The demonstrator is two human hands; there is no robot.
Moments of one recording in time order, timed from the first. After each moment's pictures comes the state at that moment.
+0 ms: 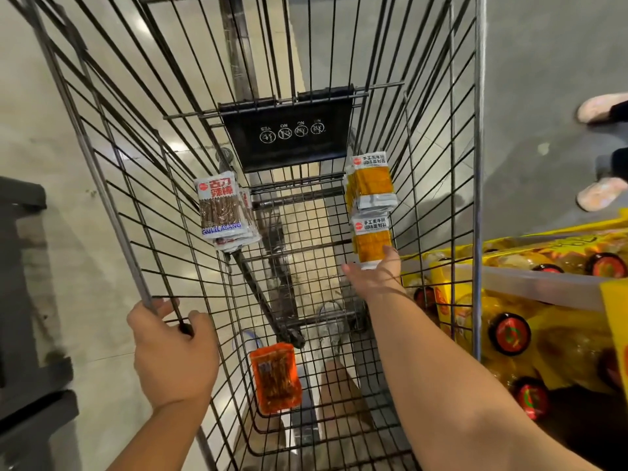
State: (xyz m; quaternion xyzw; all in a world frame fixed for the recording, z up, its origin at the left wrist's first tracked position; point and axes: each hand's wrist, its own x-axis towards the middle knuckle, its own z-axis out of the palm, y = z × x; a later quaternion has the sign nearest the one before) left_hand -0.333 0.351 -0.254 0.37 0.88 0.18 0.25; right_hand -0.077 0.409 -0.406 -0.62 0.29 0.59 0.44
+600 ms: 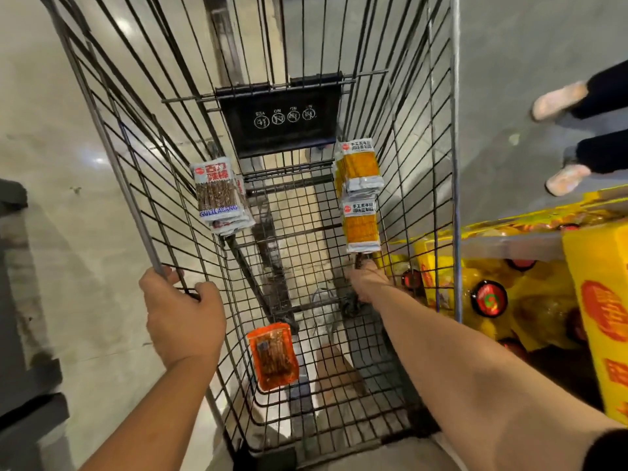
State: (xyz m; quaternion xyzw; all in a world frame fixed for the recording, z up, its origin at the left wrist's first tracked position) left_hand -0.340 0.343 -0.255 0.37 0.87 0.18 0.25; right_hand -0.078 0.347 -0.391 -0.83 -0.20 0.52 -0.08
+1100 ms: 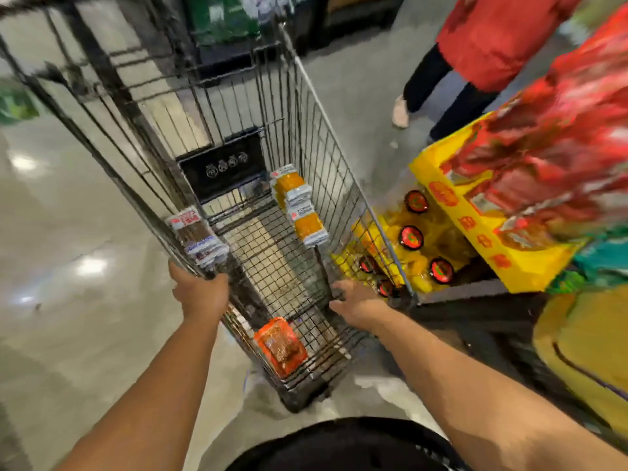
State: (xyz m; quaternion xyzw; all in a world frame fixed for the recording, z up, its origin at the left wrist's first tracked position) left_hand -0.372 0.337 -0.212 0.40 0.76 0.17 0.48; right_hand -0.145 0.198 -0.208 -0.81 -0.37 0.45 -0.06
